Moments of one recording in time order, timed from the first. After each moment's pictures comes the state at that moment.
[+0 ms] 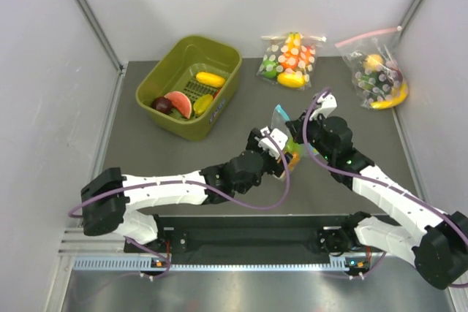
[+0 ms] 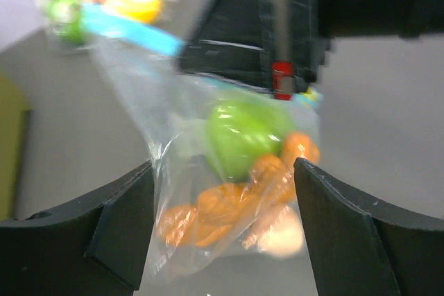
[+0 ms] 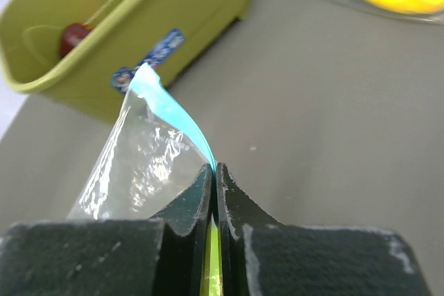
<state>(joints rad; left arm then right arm) -1.22 1.43 0.90 0.32 -0.47 -0.03 0.54 1.01 0.63 0.17 0.02 0.40</state>
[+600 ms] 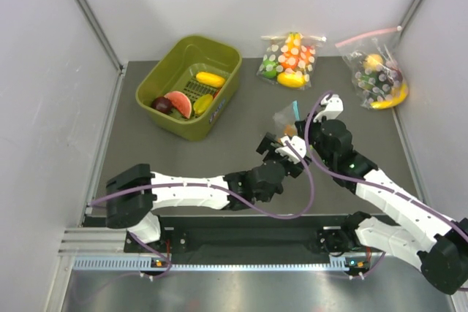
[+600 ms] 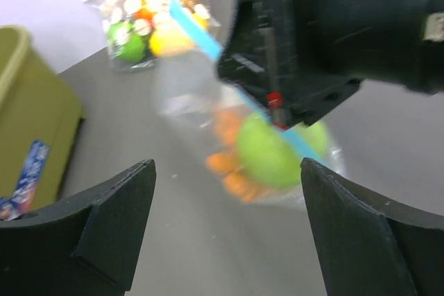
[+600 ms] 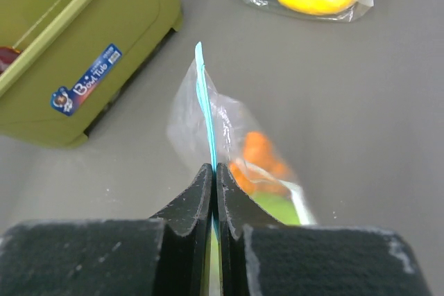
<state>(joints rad) -1.34 1.59 1.01 0.47 -0.83 0.10 0.59 0.95 0.65 0.04 0.30 0.38</state>
